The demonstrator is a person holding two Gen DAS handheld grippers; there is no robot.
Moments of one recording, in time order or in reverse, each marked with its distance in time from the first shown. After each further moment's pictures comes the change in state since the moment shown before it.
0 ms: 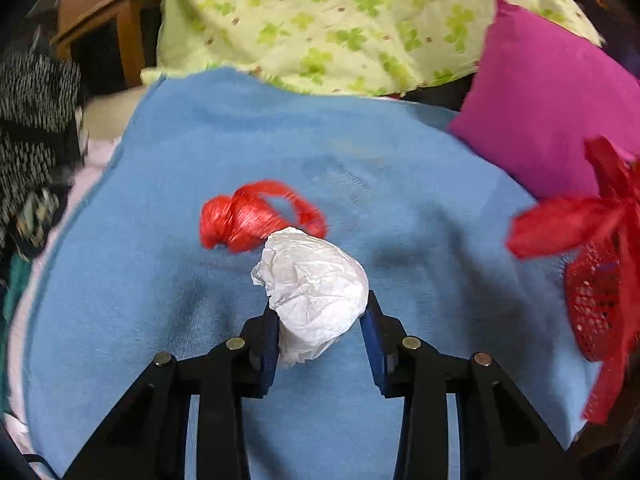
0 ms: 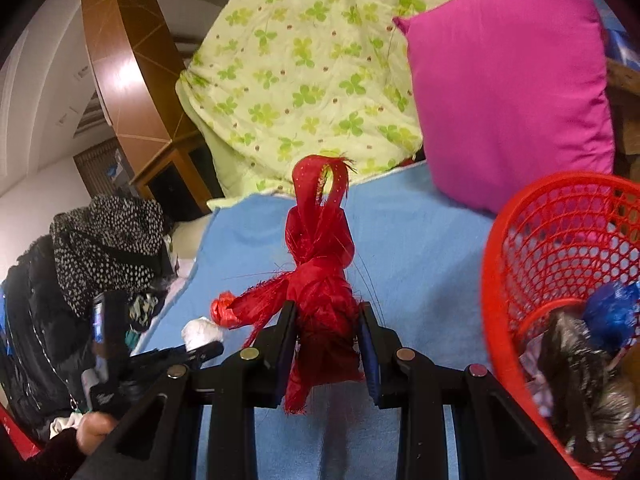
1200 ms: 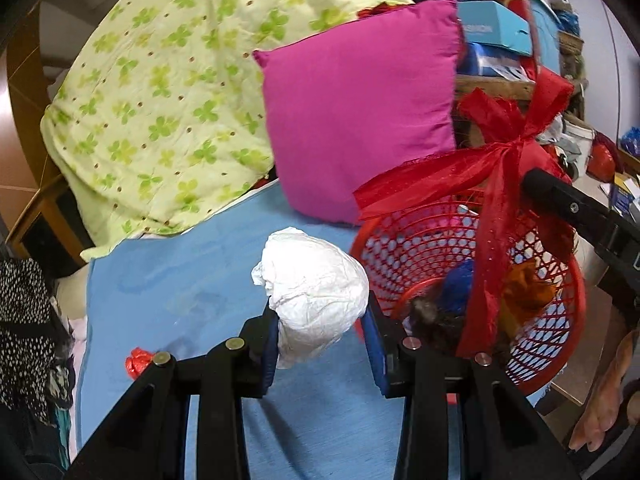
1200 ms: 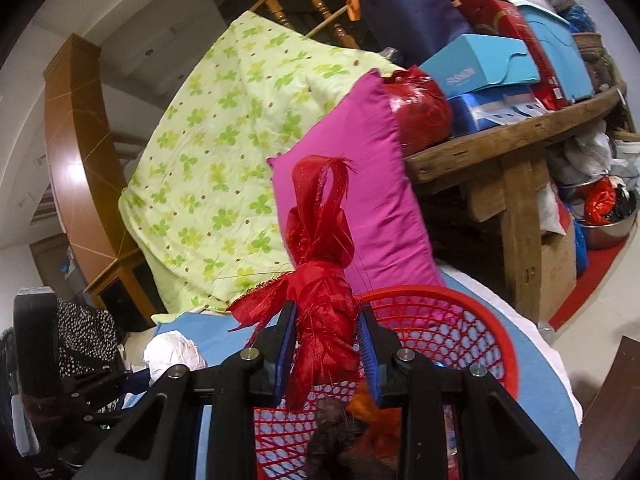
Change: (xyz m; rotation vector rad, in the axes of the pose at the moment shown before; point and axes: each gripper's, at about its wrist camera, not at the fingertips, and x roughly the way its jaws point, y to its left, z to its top) left arm -0.102 -0.273 0.019 0.455 -0.211 -0.032; right arm -0.156 -0.126 0.026 0.149 -0.360 -0.219
